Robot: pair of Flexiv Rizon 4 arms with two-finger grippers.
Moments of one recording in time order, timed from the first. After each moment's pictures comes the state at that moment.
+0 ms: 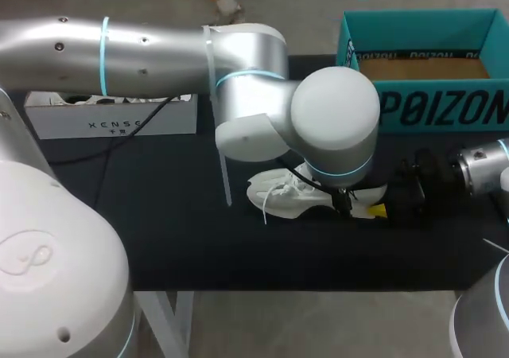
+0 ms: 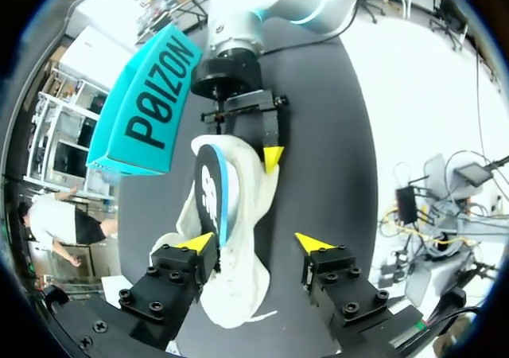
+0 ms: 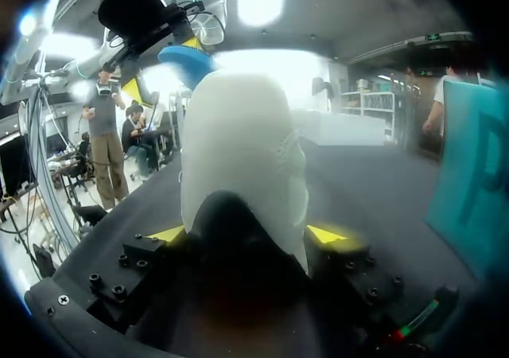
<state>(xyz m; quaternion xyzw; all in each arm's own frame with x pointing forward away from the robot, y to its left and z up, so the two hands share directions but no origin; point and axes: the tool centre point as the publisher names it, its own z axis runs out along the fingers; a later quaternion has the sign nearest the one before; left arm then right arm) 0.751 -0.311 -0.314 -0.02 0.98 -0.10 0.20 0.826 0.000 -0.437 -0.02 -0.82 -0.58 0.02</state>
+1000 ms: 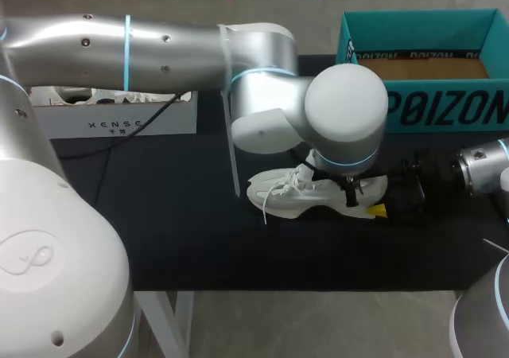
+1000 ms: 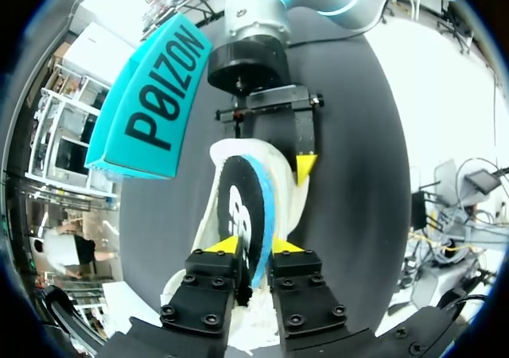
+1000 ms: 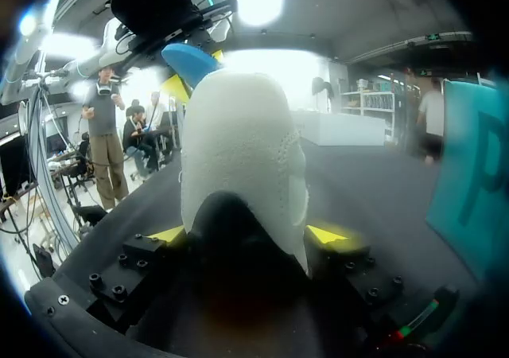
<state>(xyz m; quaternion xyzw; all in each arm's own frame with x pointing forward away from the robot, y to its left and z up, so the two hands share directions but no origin) 0.794 -0.327 -0.334 -0.03 0.97 -0.10 0.21 0.826 0.000 -0.437 -0.02 -0.82 -0.58 0.02</state>
